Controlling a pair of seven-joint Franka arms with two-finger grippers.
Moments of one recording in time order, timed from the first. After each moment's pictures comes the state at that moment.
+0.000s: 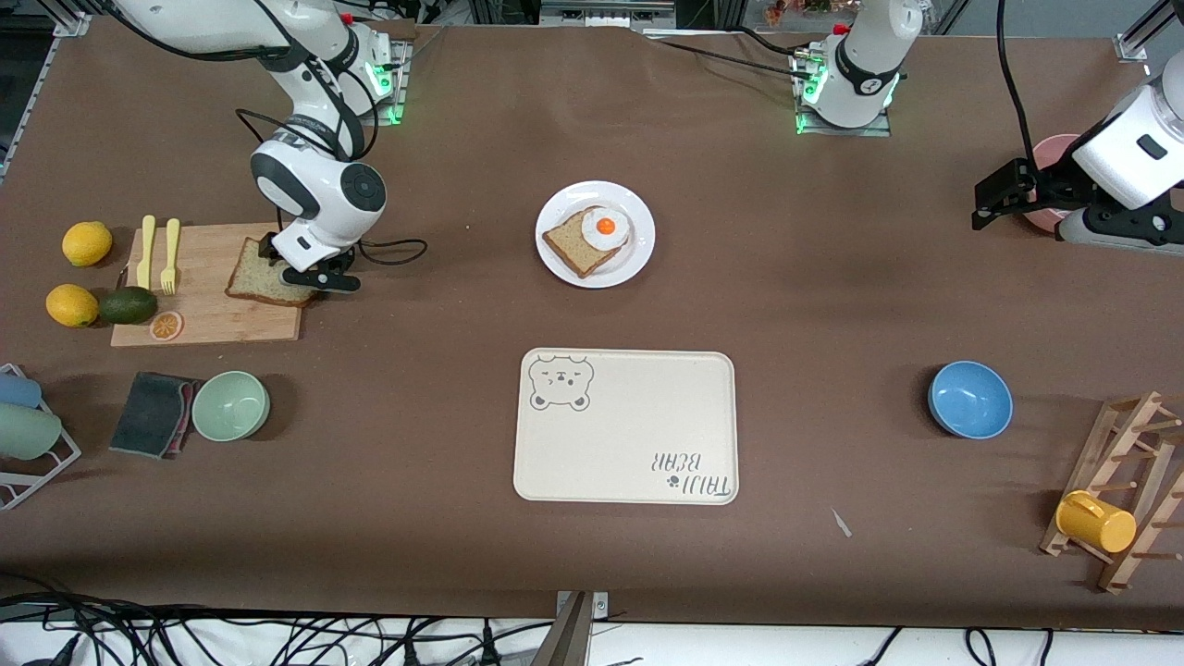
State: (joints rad) left arm -0.01 0.00 -0.05 -1.59 -0.02 1.55 0.05; right arm -0.15 0.30 0.40 -2.46 -1.08 2.18 1.02
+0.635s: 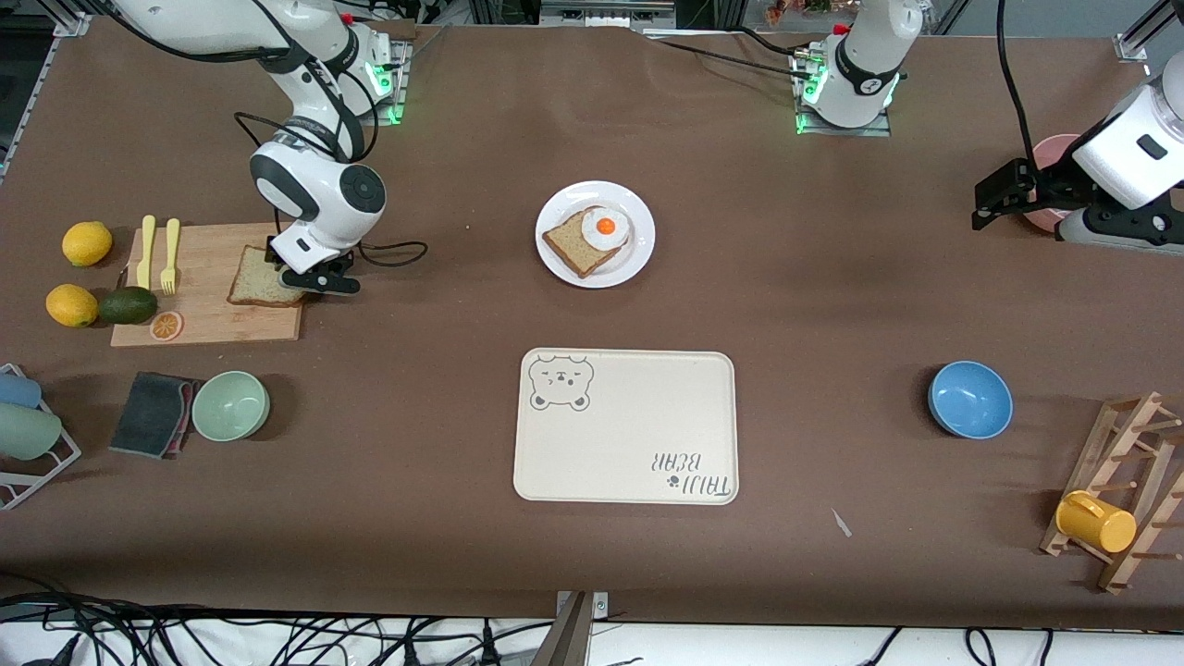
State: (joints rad) left arm -0.01 0.00 -0.05 -1.59 -0.02 1.55 0.05; right arm -0.15 0.31 0.40 -2.44 -1.08 2.19 1.03
